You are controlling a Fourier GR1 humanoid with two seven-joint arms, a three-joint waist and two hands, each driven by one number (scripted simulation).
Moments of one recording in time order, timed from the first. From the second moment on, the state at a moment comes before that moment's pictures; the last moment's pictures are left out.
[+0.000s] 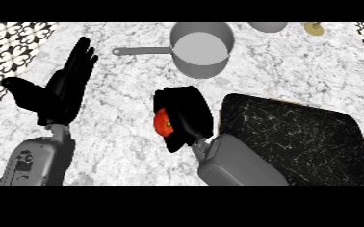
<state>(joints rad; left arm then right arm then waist) -0.28 0.18 0.01 -1.61 0.08 0.10 0.24 -0.60 -0.01 0.67 -1.42 0.79 -0.02 0.59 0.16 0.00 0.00</state>
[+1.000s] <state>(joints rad) -0.32 0.19 0.04 -1.55 0.07 0.12 0.23 -1.13 -0.01 0.76 -1.21 0.84 -0.49 1.08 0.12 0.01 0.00</state>
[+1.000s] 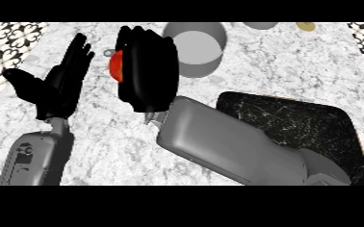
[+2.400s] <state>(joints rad) -0.33 0.18 0.03 -1.59 0.07 0.12 0.23 -1.21 0.00 0.71 -0.51 0.63 -0.74 0.93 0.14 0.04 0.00</state>
